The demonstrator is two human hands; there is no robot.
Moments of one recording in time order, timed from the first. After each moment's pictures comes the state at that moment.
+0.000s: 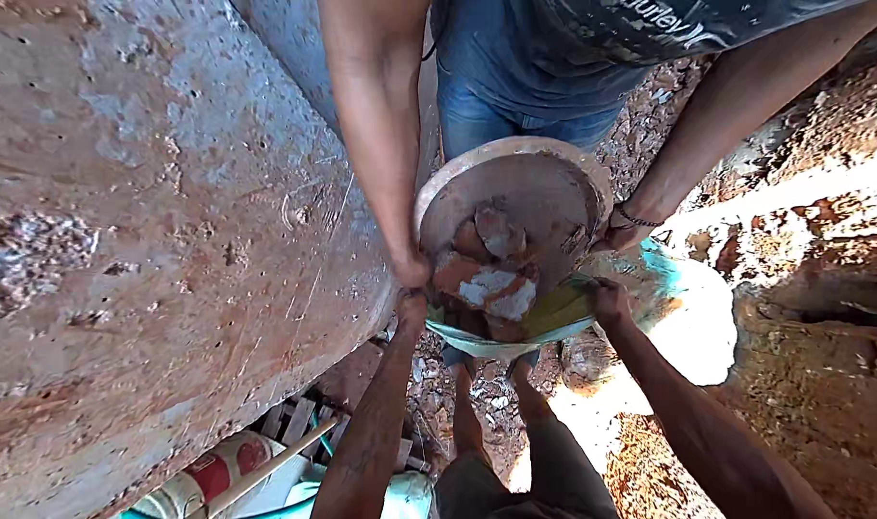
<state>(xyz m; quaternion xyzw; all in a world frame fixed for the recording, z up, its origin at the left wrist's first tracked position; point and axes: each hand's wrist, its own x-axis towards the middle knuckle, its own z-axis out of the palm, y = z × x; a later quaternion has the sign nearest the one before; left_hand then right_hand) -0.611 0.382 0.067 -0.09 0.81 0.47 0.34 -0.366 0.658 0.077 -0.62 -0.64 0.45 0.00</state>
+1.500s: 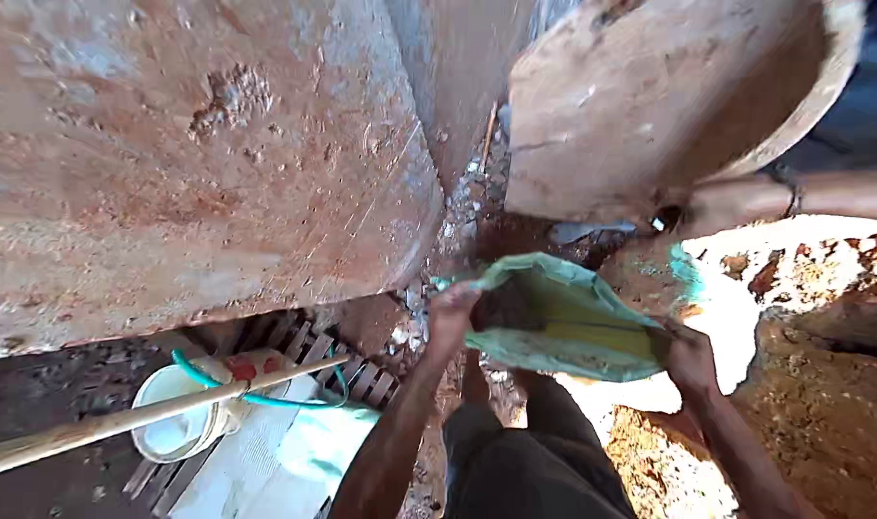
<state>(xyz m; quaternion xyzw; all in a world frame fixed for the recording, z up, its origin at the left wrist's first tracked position) -0.479 0.316 0.214 0.00 0.72 0.63 0.29 -0.235 0.594 0.186 -0.47 -0.75 0.47 0.05</state>
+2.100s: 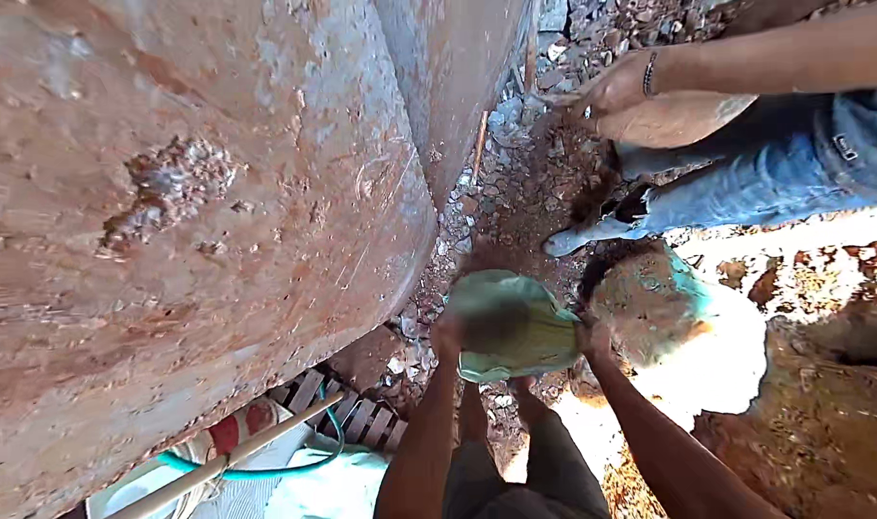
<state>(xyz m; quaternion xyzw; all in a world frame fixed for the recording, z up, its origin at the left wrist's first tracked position) -0.532 0.314 -0.004 -0.04 0.86 0.42 0.30 -0.365 0.570 0.026 -0.54 -0.74 0.34 -0.18</state>
